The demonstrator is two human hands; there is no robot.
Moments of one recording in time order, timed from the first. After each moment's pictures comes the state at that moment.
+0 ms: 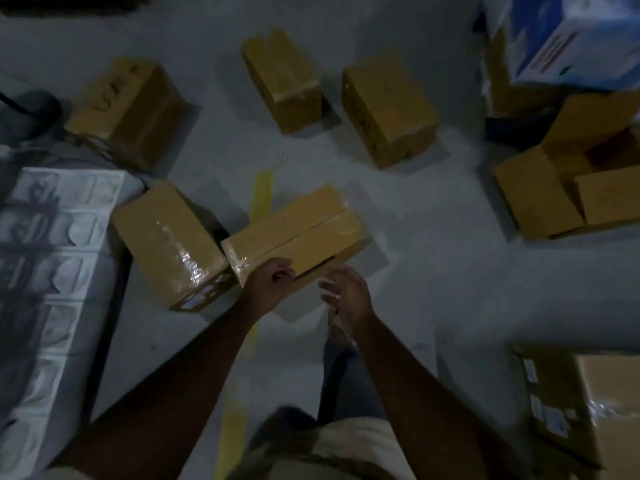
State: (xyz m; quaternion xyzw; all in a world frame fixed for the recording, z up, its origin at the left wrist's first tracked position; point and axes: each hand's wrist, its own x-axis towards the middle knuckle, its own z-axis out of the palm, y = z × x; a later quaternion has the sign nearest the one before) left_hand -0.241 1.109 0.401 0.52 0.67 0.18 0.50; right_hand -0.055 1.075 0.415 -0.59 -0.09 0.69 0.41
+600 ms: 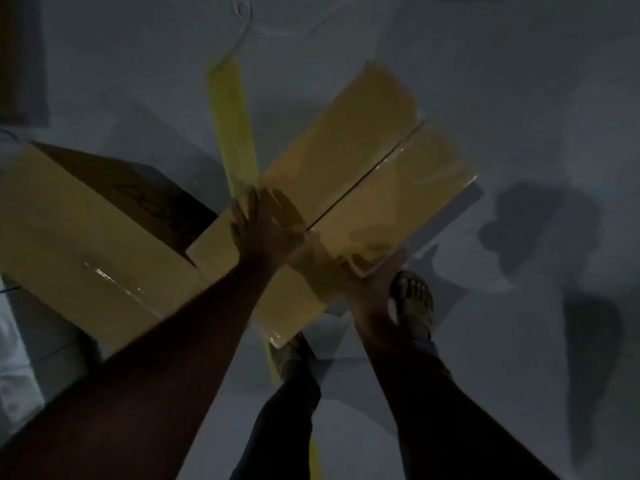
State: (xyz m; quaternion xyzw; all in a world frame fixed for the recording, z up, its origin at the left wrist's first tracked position) left_hand -0.341 1.383 -0.016 0.61 0.71 -0.12 0.33; right_hand -0.191 1.255 0.002 -0.78 -0.03 0.54 0.30
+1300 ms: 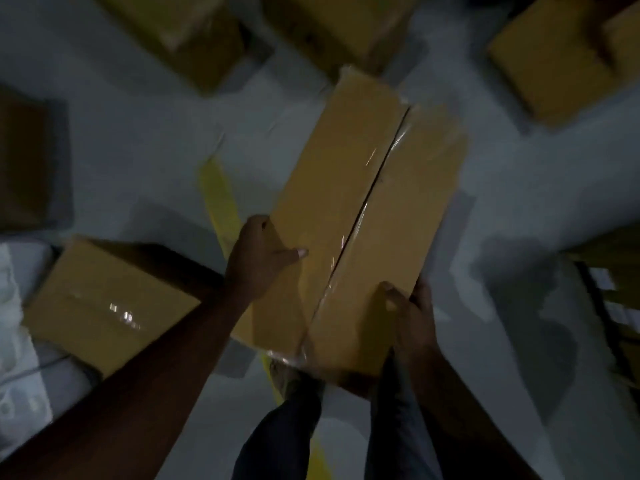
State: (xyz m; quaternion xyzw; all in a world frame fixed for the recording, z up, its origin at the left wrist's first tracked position) left_hand -0.309 1.371 0.219 0.64 0.60 0.06 0.47; right_hand -0.119 1.158 0.209 -0.70 0.07 0.49 0.52
